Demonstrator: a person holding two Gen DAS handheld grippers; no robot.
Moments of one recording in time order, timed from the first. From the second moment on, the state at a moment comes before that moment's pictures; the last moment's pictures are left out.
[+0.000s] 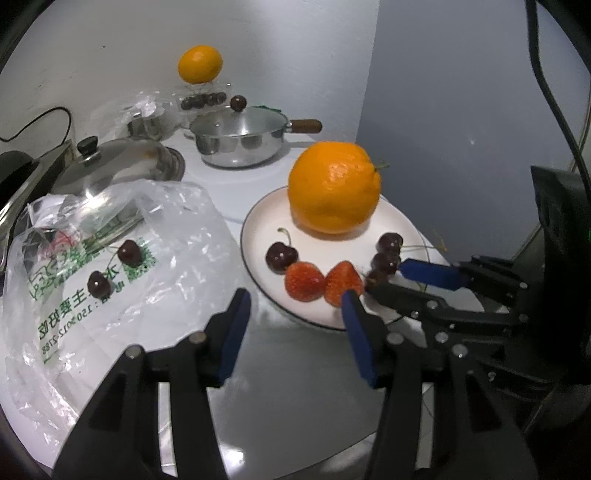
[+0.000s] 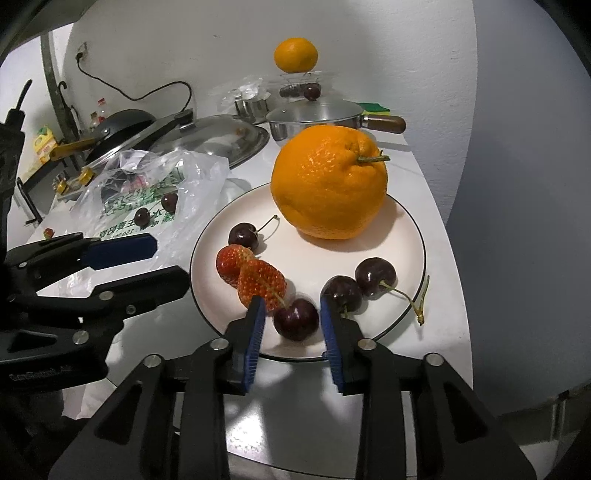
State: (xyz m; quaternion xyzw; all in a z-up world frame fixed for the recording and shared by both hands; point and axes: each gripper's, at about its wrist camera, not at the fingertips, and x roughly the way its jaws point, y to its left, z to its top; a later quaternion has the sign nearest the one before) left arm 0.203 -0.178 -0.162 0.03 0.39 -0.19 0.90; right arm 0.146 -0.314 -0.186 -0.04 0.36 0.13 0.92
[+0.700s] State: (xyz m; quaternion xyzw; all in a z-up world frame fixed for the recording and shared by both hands) left arm 0.192 -0.142 -0.149 0.02 0.38 -0.17 0.91; right arm 0.139 -0.287 -0.172 -0.05 0.35 0.13 0.93
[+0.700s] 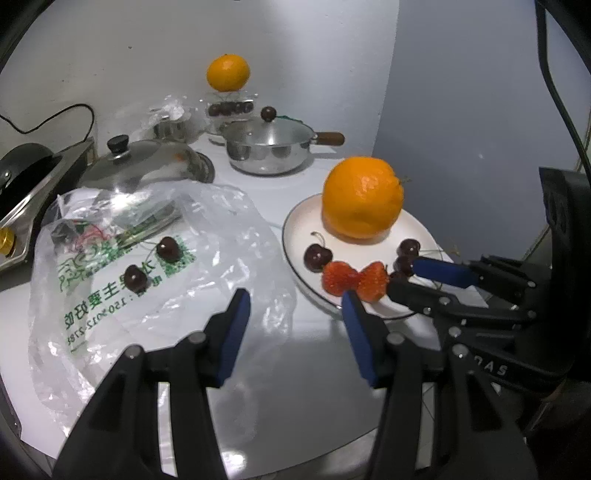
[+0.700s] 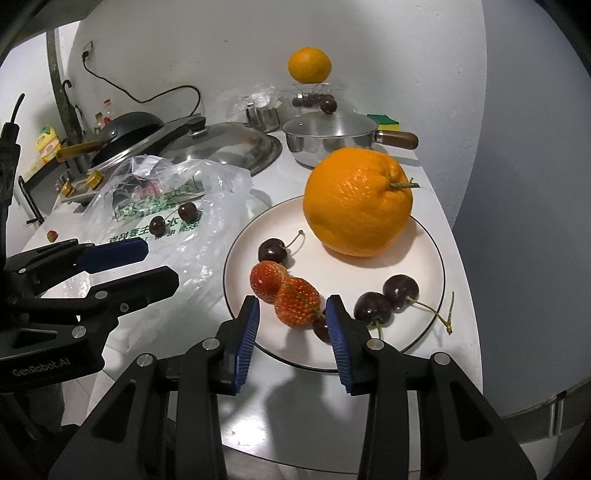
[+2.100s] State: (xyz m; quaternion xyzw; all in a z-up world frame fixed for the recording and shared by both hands) left arm 0.207 -0.056 -0.144 -0.03 0.37 -0.11 0.92; right arm 0.170 -0.204 -0.159 -0.09 0.34 0.17 0.92
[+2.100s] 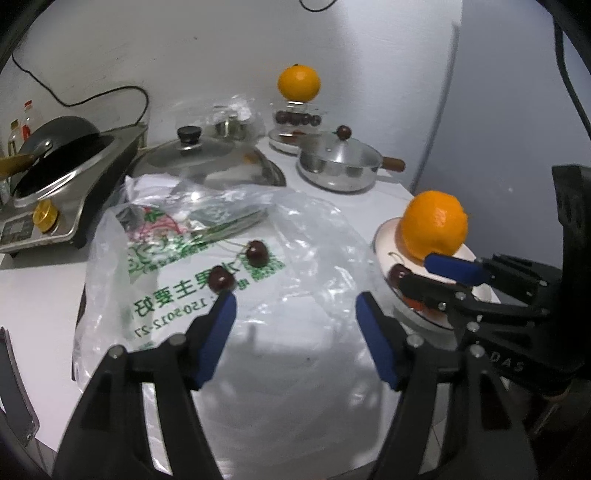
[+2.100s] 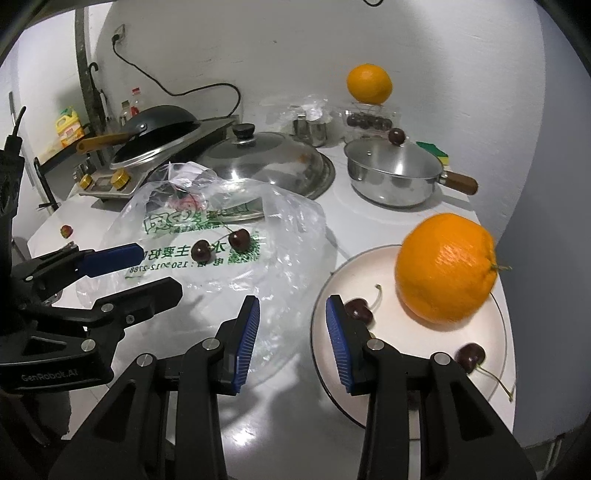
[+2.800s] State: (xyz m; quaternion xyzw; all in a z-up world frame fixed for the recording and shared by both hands) left arm 0.241 -0.013 -0.157 -0.04 0.38 -0.07 0.92; right arm 0.211 -0.163 -0.167 -0.10 0.34 0.20 0.91
